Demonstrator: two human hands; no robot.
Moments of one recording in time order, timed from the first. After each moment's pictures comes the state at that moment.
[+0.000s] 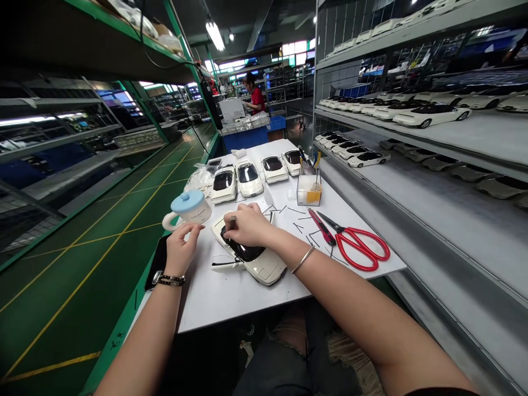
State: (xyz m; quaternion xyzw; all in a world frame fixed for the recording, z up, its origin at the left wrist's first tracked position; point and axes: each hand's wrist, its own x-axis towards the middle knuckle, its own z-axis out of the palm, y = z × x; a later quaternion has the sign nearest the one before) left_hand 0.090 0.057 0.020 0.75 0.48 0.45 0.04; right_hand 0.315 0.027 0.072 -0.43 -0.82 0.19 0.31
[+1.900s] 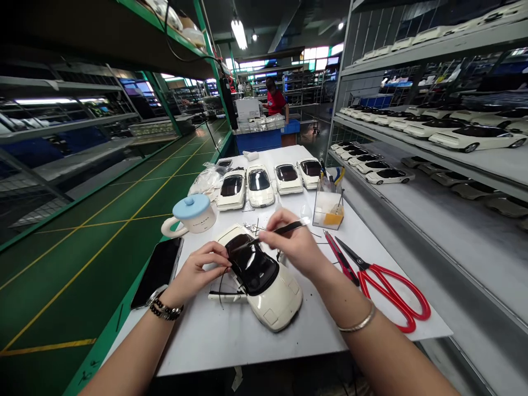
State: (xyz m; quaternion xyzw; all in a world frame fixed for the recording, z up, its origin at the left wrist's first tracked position) left_hand 0.113 0.044 0.030 0.84 0.33 0.35 0.26; right_hand 0.362 0.022 0.070 -0.35 -0.55 0.50 0.56
